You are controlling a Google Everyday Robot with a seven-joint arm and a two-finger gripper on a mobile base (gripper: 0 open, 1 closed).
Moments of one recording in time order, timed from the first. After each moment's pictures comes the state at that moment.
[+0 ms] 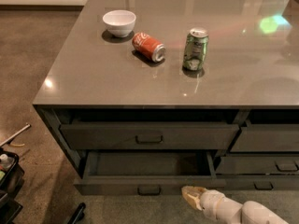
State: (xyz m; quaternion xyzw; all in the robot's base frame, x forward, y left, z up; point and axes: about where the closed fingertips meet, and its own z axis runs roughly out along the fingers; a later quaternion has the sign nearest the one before) arm 0.422 -0.159 0.420 -0.24 0.82 0.28 0.43
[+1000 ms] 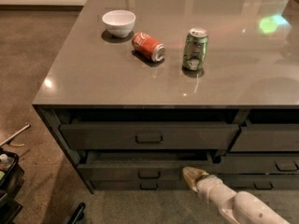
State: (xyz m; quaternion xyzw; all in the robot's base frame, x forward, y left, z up) arm 0.488 -0.172 0.448 -0.20 0.82 0.19 0.50
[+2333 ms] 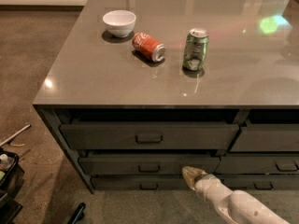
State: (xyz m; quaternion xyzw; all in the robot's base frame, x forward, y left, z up) arm 0.497 -0.172 0.440 -0.19 0.83 0.17 0.49
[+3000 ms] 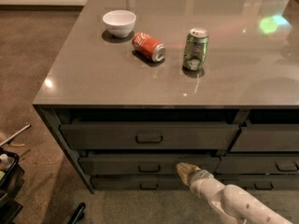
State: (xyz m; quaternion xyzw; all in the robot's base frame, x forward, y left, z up) arm 0.517 -0.151 0.434 -0.20 0.82 0.18 0.50
